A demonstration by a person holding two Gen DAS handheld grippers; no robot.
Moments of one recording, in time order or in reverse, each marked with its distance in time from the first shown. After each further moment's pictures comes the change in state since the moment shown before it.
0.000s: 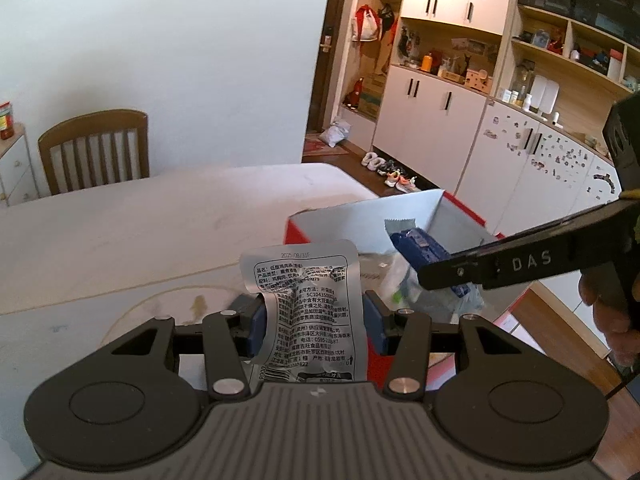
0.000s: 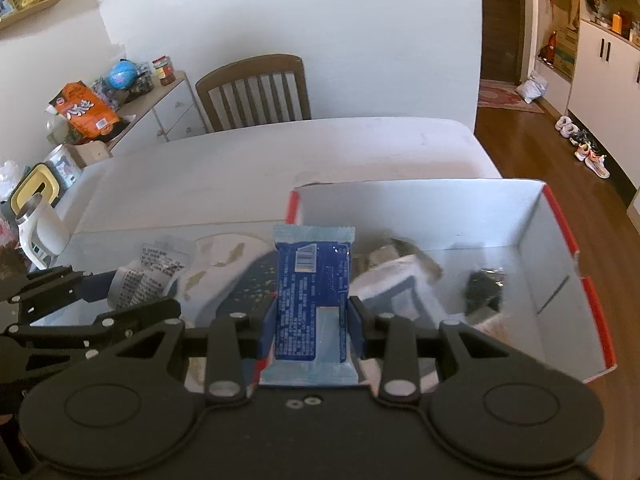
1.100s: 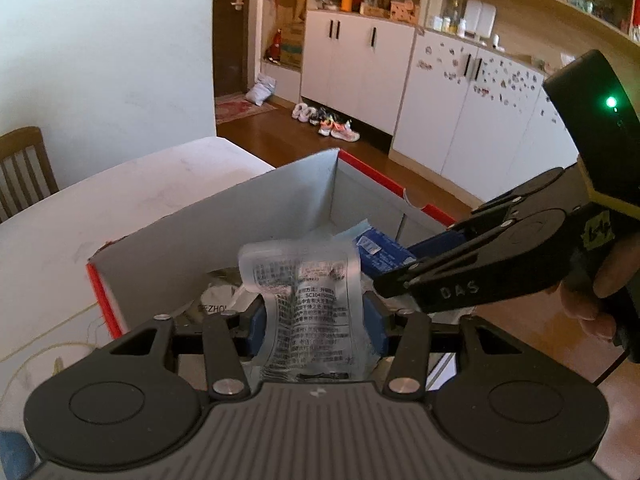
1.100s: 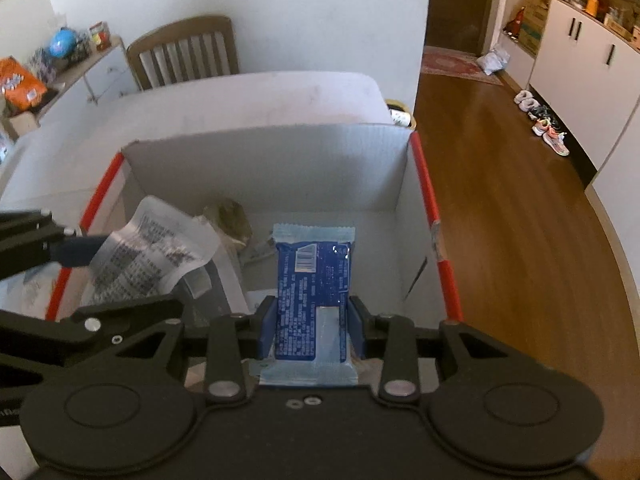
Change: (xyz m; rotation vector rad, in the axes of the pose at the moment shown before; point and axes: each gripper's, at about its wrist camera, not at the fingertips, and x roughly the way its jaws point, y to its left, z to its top) left arm 0.118 -0.112 0.028 0.202 0.168 -0.131; right arm 0.039 -0.118 -0.007 -0.011 0.140 -0.140
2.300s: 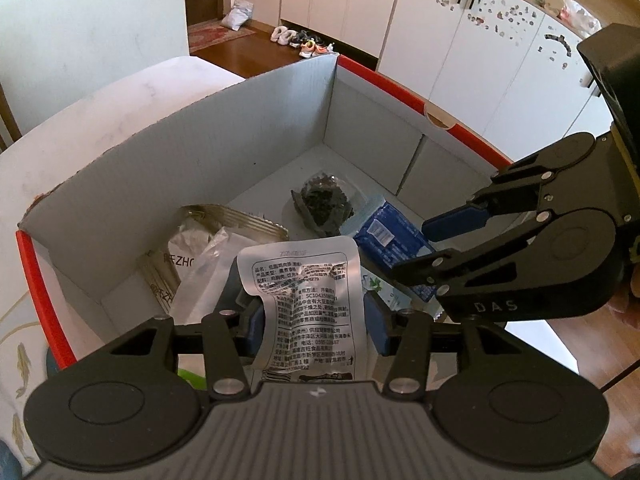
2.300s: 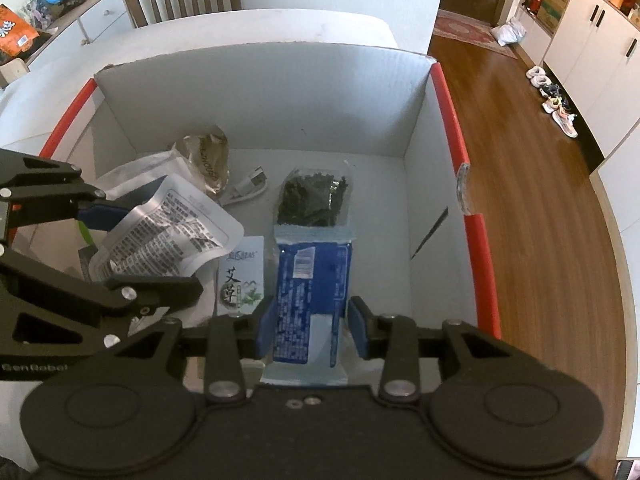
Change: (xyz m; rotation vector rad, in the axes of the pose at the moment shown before) left arm 0.063 0.012 0.008 0.014 0.244 -0.072; right arm 0.043 -0.004 -0.007 -0.044 0.140 -0.019
